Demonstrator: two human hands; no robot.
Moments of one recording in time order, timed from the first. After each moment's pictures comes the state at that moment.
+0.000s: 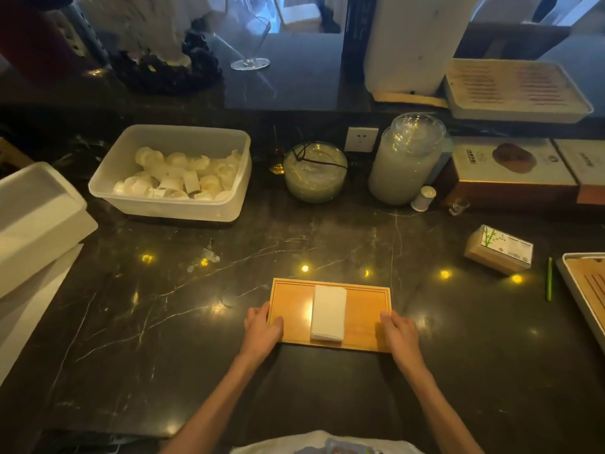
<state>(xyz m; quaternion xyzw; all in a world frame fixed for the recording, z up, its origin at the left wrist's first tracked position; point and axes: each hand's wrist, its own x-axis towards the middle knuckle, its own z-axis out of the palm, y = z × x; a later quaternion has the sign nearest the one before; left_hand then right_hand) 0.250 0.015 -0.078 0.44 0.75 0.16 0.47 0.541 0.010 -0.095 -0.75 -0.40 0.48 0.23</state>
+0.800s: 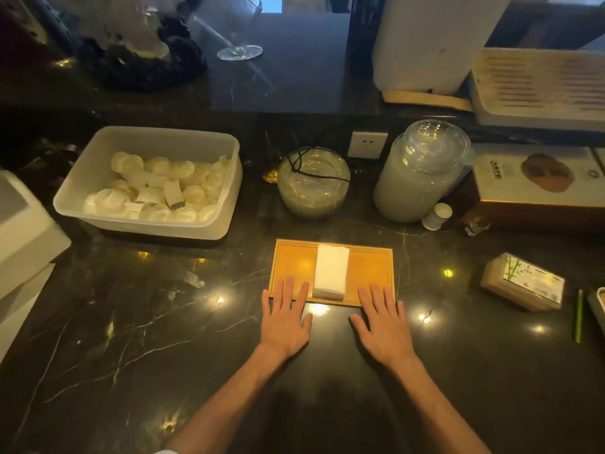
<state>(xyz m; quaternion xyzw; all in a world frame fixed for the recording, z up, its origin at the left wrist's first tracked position) 0.298 0.115 -0.111 0.70 0.67 -0.09 0.21 0.525 0.118 -0.107 -0.66 -0.72 0.23 -0.07</state>
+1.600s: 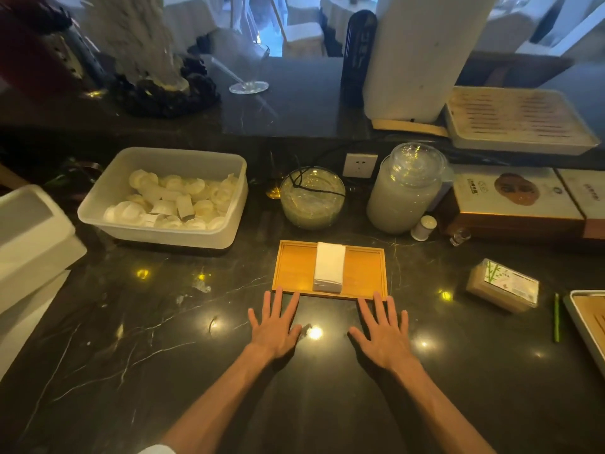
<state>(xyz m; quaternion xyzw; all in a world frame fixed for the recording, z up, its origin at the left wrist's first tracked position) 0.273 0.100 -0.091 0.68 0.66 -0.10 0.30 0.537 0.098 -0.105 -0.65 -0.72 0.22 -0.08</state>
